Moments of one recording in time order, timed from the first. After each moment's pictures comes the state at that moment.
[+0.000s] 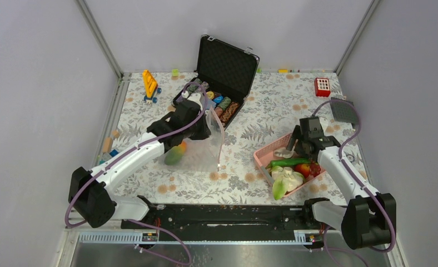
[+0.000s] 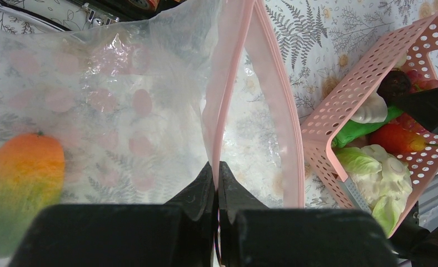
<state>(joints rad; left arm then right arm) -0.66 1.31 1.09 -0.50 -0.05 -0.59 0.15 1.14 0.72 -0.62 0.25 0.51</state>
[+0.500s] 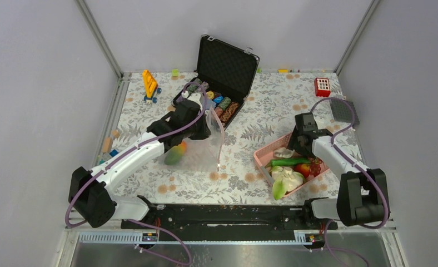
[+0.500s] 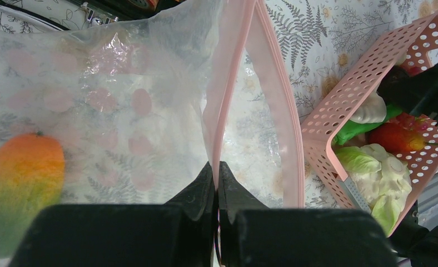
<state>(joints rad) -0.65 1.31 1.09 -0.50 -0.04 -0.59 0.14 1.30 0.76 -0.58 0.34 0.52</state>
